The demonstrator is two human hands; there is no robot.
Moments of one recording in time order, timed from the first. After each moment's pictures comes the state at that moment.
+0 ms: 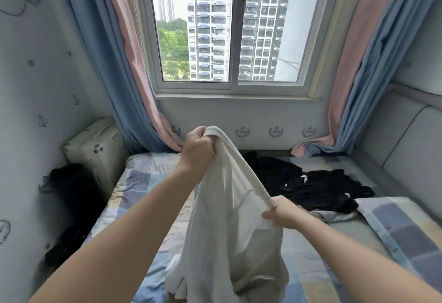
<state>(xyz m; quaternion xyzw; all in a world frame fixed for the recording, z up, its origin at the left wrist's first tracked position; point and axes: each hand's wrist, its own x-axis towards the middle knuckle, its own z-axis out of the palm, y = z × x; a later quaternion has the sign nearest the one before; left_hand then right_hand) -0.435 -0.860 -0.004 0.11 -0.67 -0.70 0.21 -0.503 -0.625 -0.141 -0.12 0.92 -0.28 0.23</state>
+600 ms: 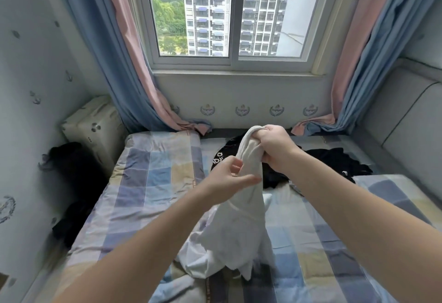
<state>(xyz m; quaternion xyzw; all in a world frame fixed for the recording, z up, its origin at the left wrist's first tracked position) -0.396 -0.818 -0.086 0.05 -0.80 -0.60 -0.05 -0.488 -0.691 -0.027 -0.02 0.73 -0.66 0.15</state>
